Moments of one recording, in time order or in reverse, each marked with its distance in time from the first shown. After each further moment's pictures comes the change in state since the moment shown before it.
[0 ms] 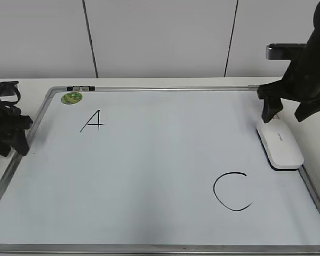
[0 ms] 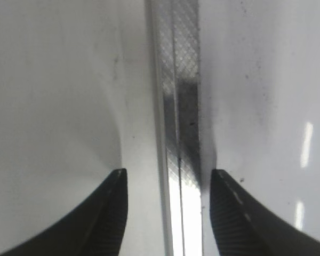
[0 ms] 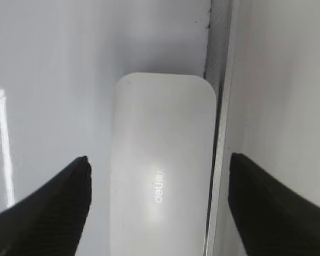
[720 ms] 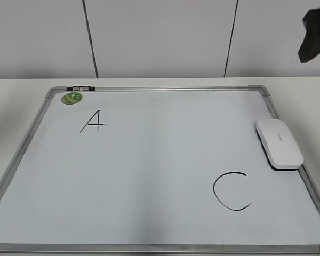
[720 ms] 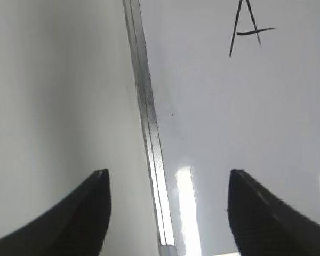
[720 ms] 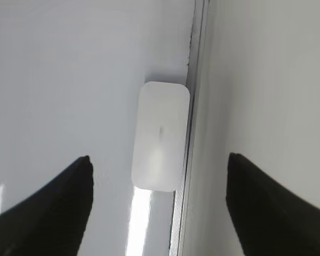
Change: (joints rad) left arm 0.000 -0.521 0.008 0.024 0.213 -0.008; right arm 0.000 -0.397 -0.003 0.002 0.143 -0.052
